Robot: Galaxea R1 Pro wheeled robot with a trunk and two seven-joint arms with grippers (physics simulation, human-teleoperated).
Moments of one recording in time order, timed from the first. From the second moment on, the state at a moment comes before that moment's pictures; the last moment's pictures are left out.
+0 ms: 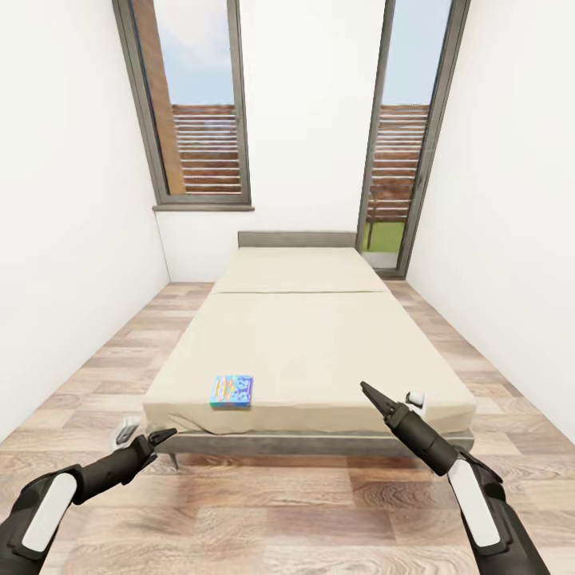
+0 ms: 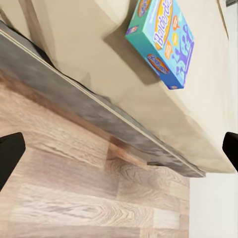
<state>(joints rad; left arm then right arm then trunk) -0.37 0.24 0.29 -0.97 0.70 0.81 -0.43 -0.34 -0.04 -0.25 -1.19 -0.69 0.55 0.97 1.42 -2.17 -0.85</state>
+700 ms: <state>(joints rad) -0.37 0.12 0.29 -0.97 0.71 0.76 -0.43 -0.33 -0.03 -0.25 -1.28 -0.76 0.72 1.12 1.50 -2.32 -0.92</state>
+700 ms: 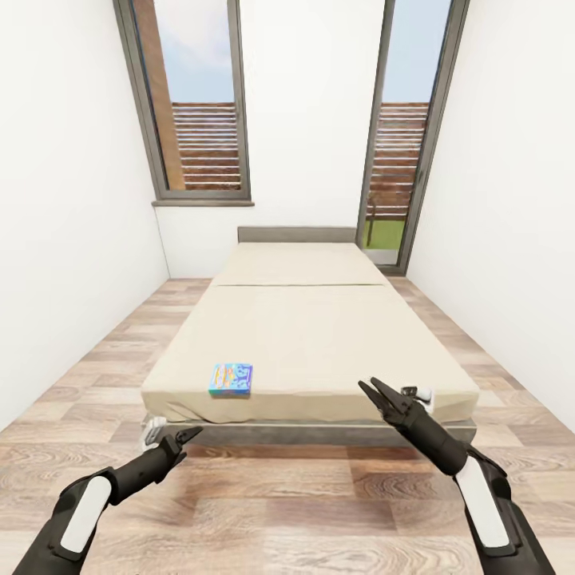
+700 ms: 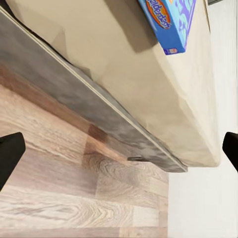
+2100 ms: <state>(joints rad) -0.37 0.11 0.29 -0.96 0.71 0.76 -0.49 -0.31 -0.02 -0.25 -1.29 -0.78 0.76 1.16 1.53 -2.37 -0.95</state>
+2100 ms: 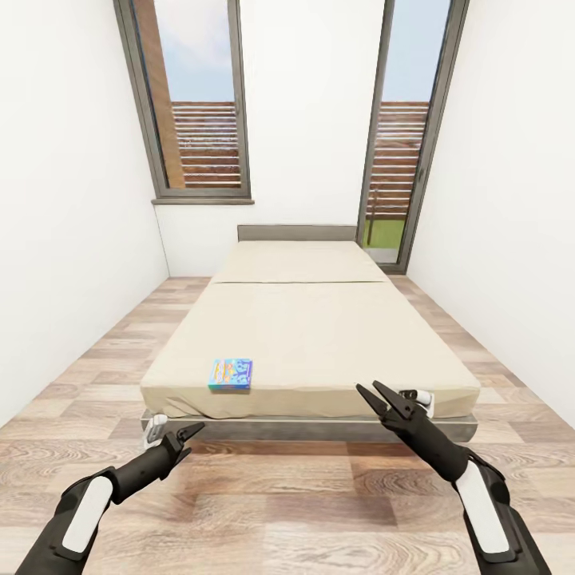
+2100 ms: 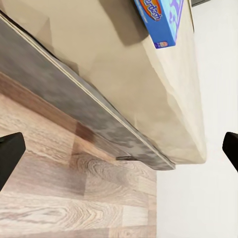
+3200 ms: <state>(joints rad) -0.37 0.10 0.28 -0.96 0.71 0.76 -0.49 -0.31 -0.01 -0.26 -1.29 -0.78 0.75 1.18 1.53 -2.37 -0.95</state>
